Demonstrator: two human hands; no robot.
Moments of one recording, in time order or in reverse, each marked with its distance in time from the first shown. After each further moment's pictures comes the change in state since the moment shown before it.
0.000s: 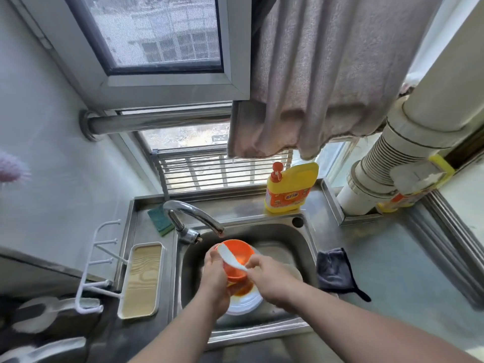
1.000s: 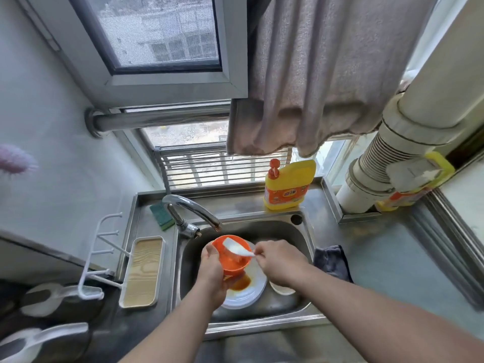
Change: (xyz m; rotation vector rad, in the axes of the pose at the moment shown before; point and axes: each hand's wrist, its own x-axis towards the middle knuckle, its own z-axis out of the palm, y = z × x) left_hand -0.006 -0.003 0.005 -0.051 0.014 0.002; right_hand 0.004 0.003 -0.032 -0.254 0.029 -0.020
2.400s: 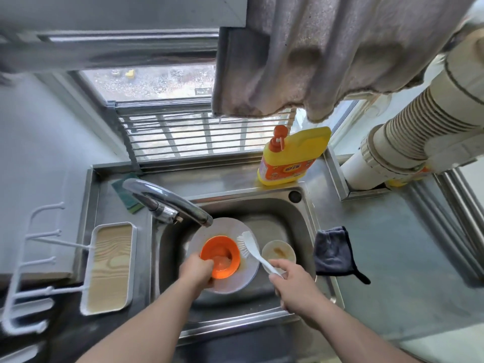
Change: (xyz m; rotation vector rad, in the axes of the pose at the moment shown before) left_hand 0.123 -0.047 -0.042 0.835 0.078 -0.104; right_hand 0.032 0.080 0.103 0.812 0.024 0.336
